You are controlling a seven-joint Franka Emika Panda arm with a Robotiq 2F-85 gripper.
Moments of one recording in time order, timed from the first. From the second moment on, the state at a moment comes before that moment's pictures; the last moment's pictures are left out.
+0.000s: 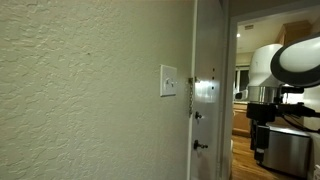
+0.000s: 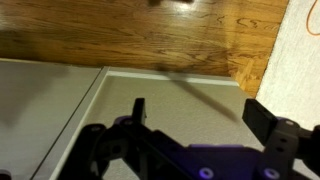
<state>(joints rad) -0.01 -0.44 -0.21 -2.57 0.02 2.17 -0.42</state>
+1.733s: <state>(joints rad) 0.01 -0.20 -0.03 -2.20 0.04 2.17 -0.04</state>
